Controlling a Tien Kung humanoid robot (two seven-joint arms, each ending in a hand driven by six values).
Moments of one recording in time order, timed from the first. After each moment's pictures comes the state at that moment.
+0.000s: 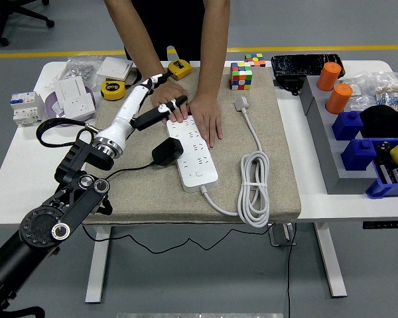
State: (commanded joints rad) left arm -0.42 0.04 -1.11 -1.20 1.43 0.27 -0.08; right arm 0.09 -0.10 1.60 0.18 -1.13 -0.13 -0.09
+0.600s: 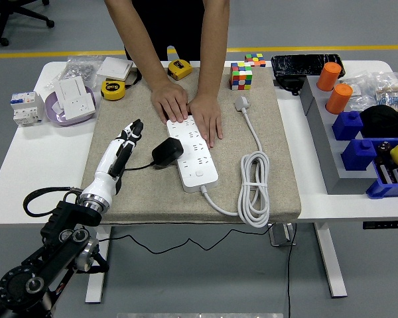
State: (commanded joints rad) left arm -0.18 0.09 -1.06 -1.29 1.32 0.26 -0.04; right arm 0.08 -0.10 1.59 0.18 -1.12 -0.13 -0.09
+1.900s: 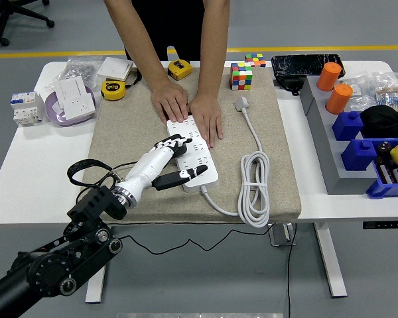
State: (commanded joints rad) left arm -0.38 0.13 -0.78 -1.19 1.84 0.23 0.07; right arm 0.09 -0.11 1.60 0.18 -1.17 -0.13 -0.09
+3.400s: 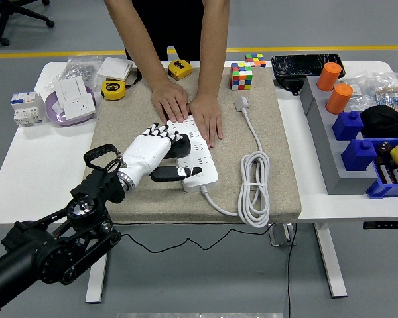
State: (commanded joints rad) left arm -0.48 0.15 -0.74 -1.15 2.18 0.17 0.21; right arm 0.10 -0.11 1.60 0.18 -1.17 -0.14 -0.09
